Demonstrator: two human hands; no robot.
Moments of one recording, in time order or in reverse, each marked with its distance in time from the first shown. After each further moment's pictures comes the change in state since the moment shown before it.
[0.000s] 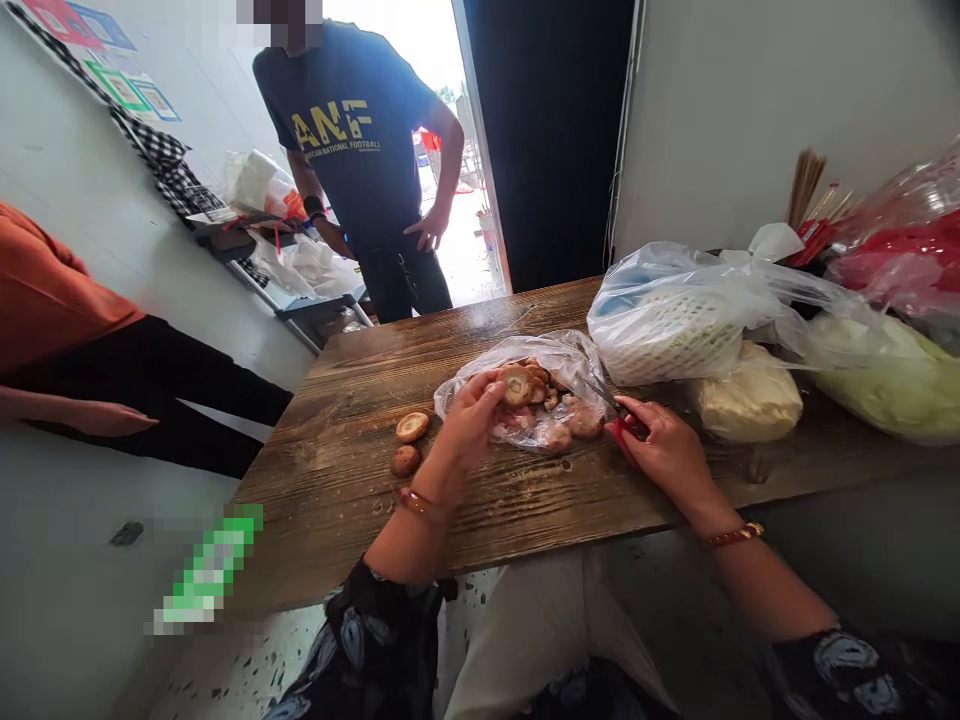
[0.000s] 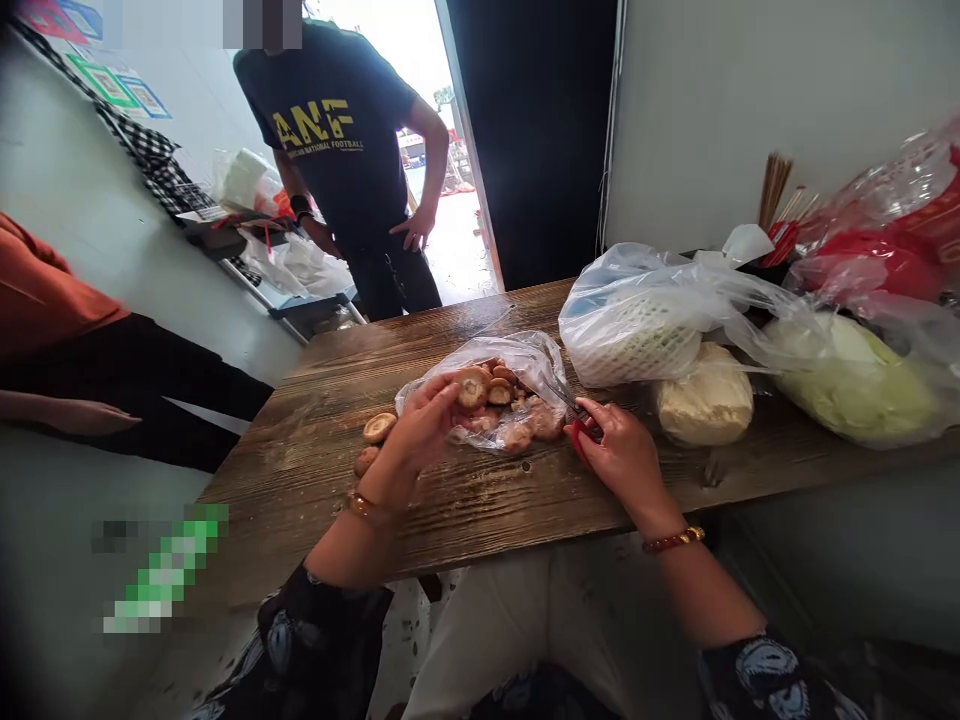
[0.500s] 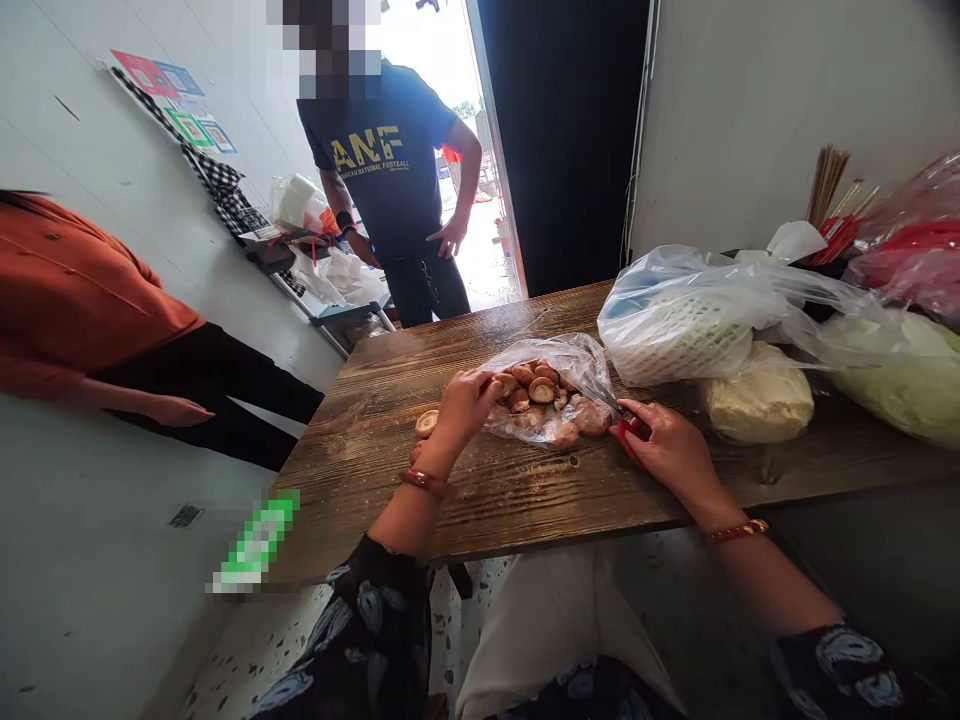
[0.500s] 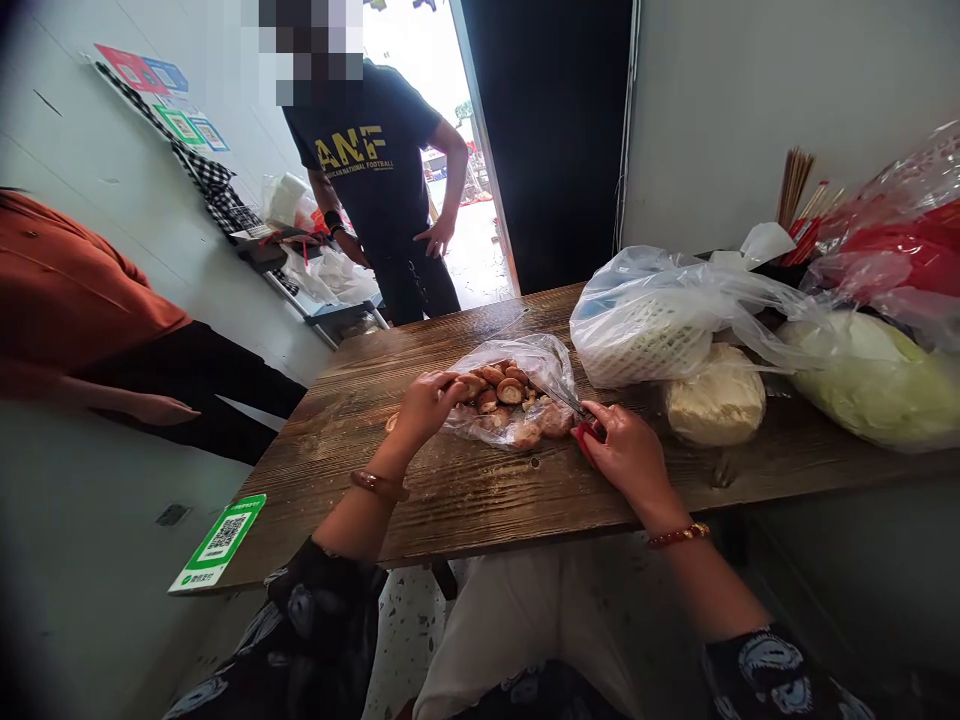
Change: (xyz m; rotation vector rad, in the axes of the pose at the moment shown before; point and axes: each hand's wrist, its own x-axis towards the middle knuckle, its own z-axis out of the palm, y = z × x) left_hand 0.008 0.017 -0.034 1.220 0.168 0.399; right_hand 0.001 -0.001 -0.001 -0.041 -0.086 -0.016
